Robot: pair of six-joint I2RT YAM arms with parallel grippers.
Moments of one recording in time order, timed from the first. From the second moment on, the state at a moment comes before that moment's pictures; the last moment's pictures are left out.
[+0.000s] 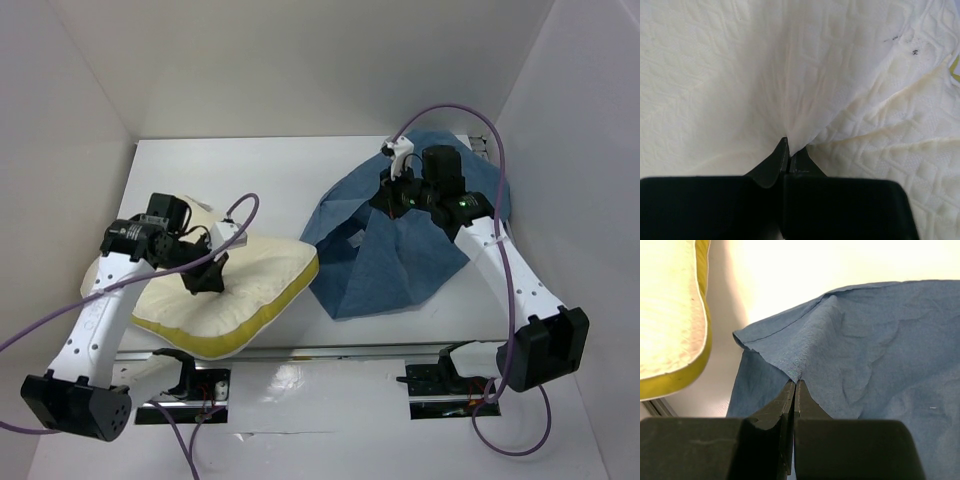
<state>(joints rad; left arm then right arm) -0.15 1.07 1.18 -1.35 0.55 0.73 0.29 1.29 1.22 -0.47 -0.47 -0.14</state>
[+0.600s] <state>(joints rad) -0.33 1.24 1.17 -1.20 0.58 0.72 0.30 1.30 1.24 -0.43 -0.46 -0.08</state>
